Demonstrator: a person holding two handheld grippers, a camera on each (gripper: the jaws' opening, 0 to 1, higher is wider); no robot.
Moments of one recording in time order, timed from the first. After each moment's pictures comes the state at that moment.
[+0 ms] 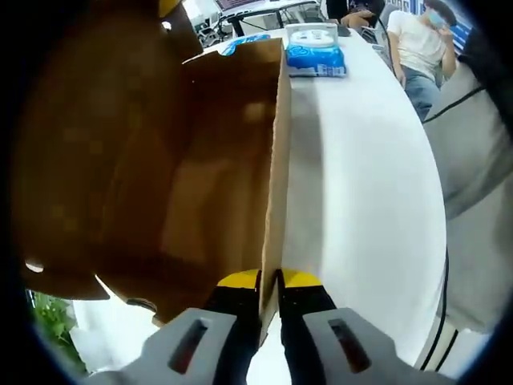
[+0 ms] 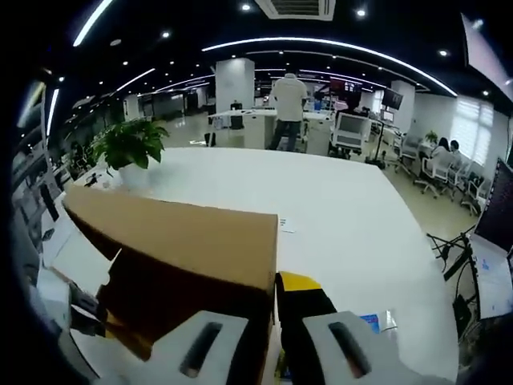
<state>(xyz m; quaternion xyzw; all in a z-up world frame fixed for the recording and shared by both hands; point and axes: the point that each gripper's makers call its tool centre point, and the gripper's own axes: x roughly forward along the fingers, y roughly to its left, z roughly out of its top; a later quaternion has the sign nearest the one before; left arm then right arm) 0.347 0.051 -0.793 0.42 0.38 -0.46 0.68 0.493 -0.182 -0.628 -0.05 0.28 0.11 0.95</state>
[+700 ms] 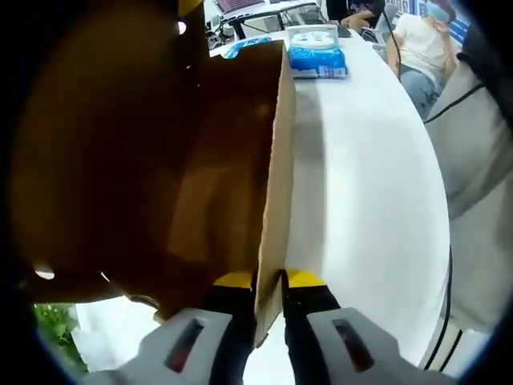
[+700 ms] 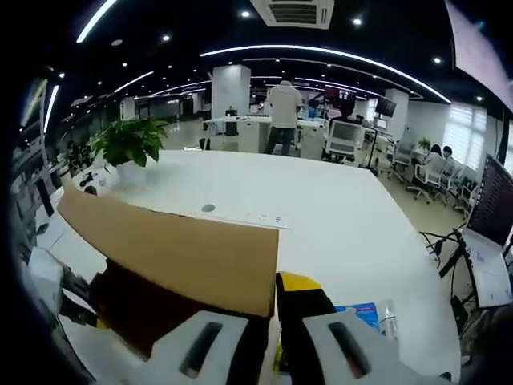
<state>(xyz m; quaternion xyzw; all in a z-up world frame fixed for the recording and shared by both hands) 0.350 0.051 -0.791 0.43 0.36 -0.46 0.69 0.476 -0.187 -0.640 -0.06 0.26 0.10 0.96</state>
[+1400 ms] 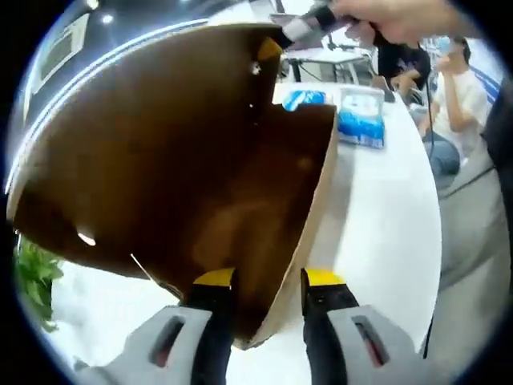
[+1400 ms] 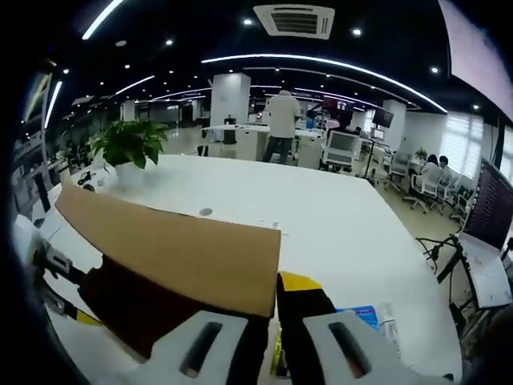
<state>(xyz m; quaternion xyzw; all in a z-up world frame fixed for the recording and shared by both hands) 0.359 0.037 -0.739 0.26 0.31 -0.39 0.83 0.473 -0.186 -0.643 -0.08 0.23 0.09 0.97</state>
